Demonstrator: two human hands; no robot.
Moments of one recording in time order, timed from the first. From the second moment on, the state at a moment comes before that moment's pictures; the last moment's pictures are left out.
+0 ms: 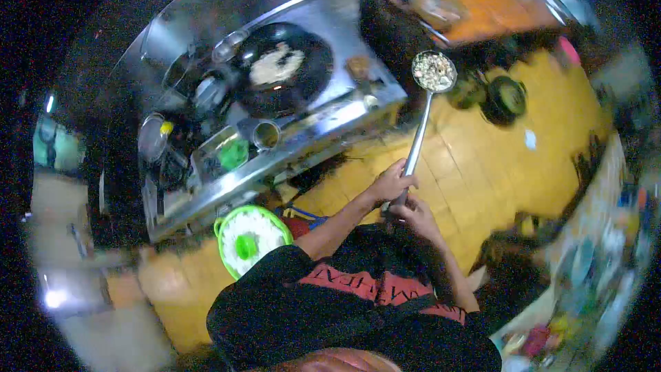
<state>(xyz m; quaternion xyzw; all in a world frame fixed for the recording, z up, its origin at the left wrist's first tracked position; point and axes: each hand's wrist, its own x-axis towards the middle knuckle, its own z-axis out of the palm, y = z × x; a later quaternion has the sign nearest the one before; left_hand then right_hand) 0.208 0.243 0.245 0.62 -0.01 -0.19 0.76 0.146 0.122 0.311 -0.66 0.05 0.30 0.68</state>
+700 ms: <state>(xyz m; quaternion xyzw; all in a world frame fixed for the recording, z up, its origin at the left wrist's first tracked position) 0.221 0.506 0.200 0.48 0.42 0.08 0.76 0.514 0.390 0.240 -0.91 -0.36 0.17 0.12</state>
